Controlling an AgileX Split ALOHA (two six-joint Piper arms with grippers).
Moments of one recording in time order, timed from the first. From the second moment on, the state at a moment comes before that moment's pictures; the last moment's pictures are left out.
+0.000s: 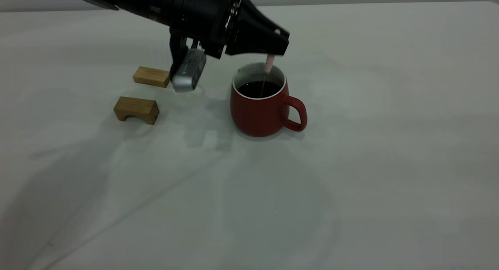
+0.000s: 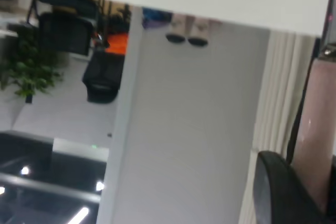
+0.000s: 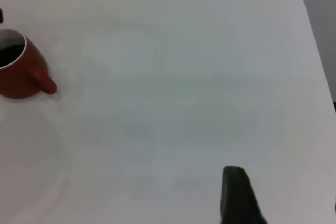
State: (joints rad) left arm -0.27 2.51 -1.58 -1.41 1.07 -0.95; right arm -0.02 0.02 -0.47 0.02 1.13 -0.03
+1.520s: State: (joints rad) left arm -0.25 2.51 -1.63 -1.33 1.03 -0.85; right arm -0.02 0.02 -0.47 0.02 1.13 -0.03
